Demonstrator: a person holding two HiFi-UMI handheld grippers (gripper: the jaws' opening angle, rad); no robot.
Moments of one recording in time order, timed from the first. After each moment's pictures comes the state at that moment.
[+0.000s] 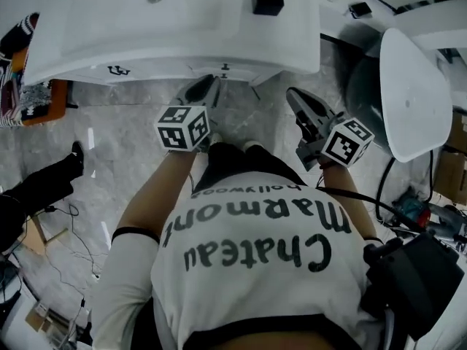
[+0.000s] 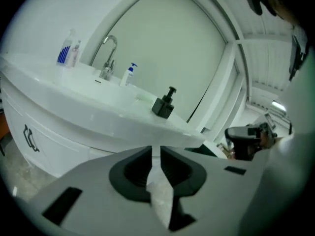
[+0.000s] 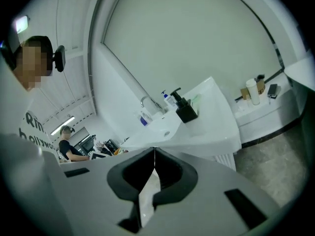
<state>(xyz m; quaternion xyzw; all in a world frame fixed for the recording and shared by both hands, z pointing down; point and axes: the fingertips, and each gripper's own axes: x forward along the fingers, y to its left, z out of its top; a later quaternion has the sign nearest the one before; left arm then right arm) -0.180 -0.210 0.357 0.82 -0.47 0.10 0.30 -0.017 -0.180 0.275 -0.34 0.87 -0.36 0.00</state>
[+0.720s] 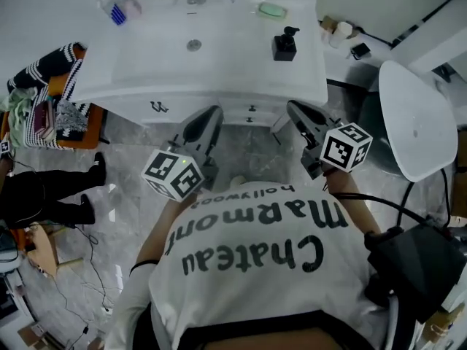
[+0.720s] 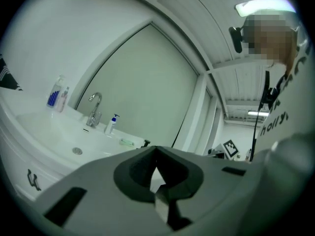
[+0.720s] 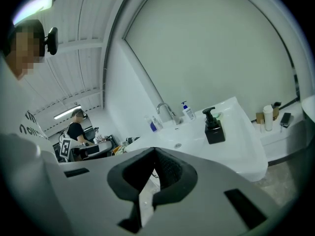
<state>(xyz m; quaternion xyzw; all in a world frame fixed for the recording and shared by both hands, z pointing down) -0.258 -0.129 0.151 0.88 -0.43 -0.05 0.17 -0.097 -0.161 0.182 -0.34 0.90 -0.26 0.00</state>
